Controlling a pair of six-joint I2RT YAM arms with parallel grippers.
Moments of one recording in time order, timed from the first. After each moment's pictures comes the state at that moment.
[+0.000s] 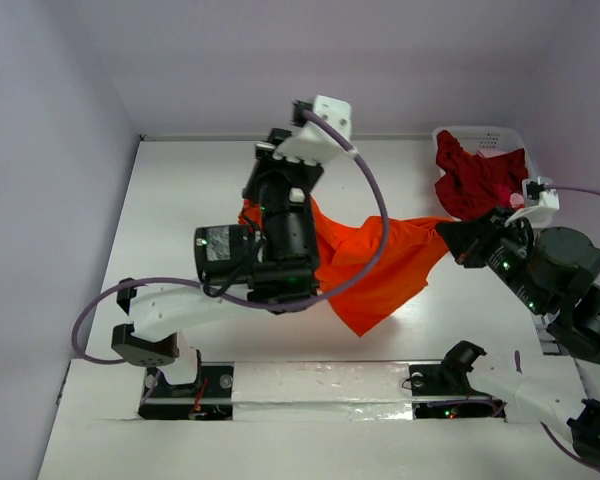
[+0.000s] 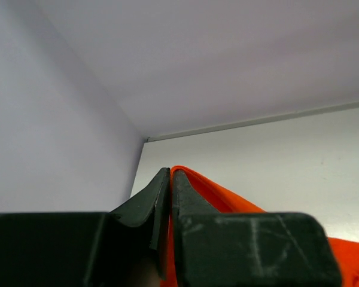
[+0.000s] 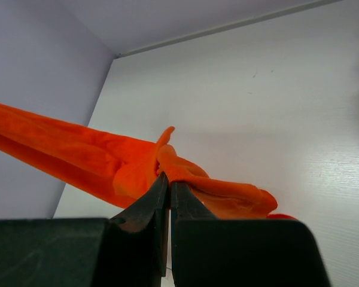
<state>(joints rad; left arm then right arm) -1.45 1.62 2.00 1.19 -1.57 1.93 0.71 0.69 1.37 -0.87 0.35 0.61</state>
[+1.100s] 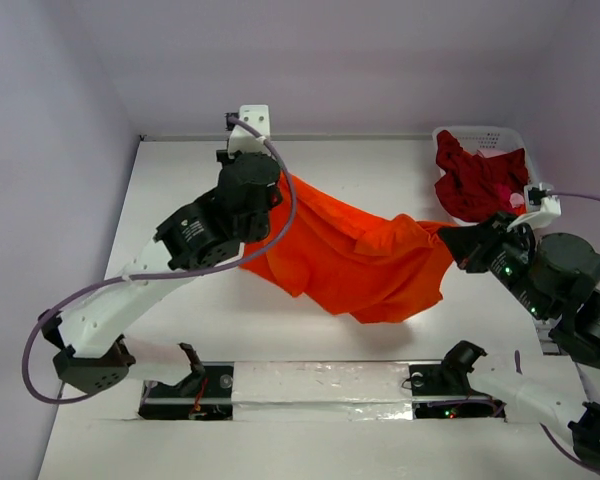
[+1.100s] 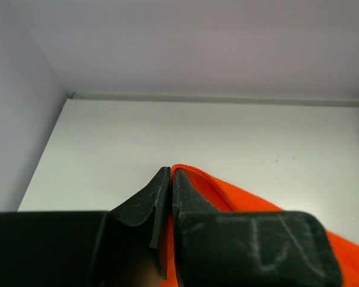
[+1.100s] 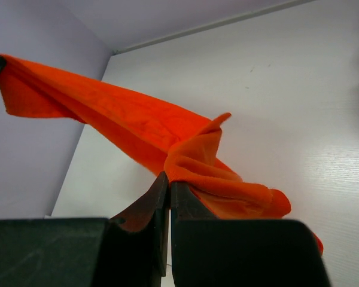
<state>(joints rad) -1.00 1.30 1.67 -0.58 -1.06 -0.17 0.71 0.66 1.34 -0.88 0.34 0.62</state>
